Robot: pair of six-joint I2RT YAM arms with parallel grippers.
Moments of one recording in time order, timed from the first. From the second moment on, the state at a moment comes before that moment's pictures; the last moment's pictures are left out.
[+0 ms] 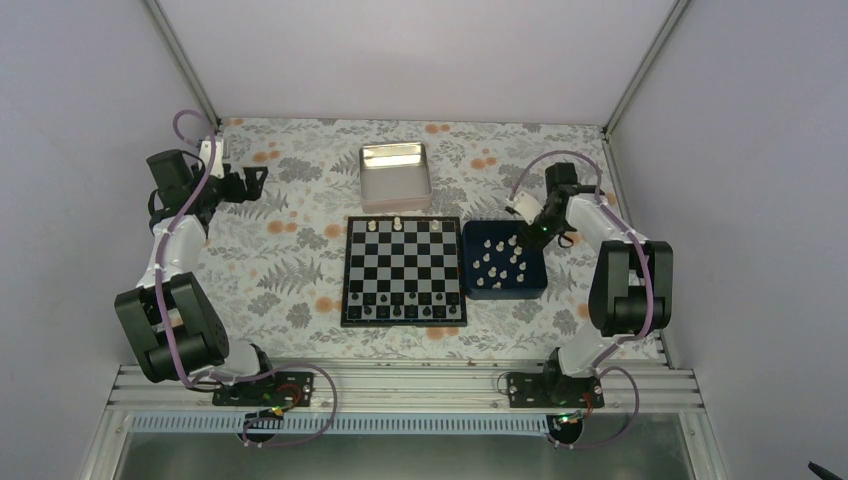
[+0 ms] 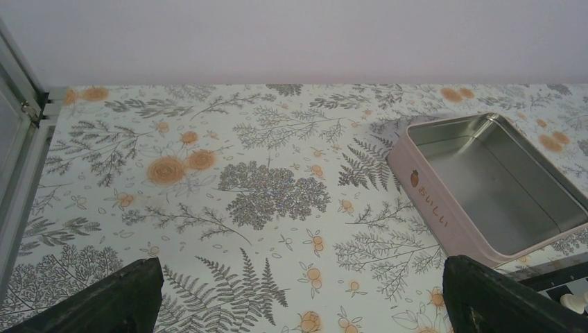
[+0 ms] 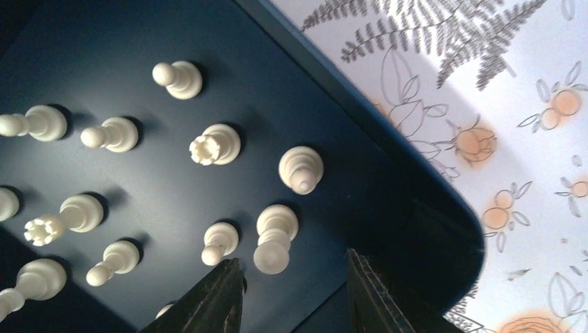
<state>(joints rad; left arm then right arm) 0.38 1.42 0.98 -0.11 0.64 0.13 0.02 1.66 1.12 -0.78 -0.18 -0.75</state>
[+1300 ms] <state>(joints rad) 0.40 1.42 0.98 -0.11 0.65 0.13 0.03 1.72 1.15 -0.81 -0.20 -0.76</state>
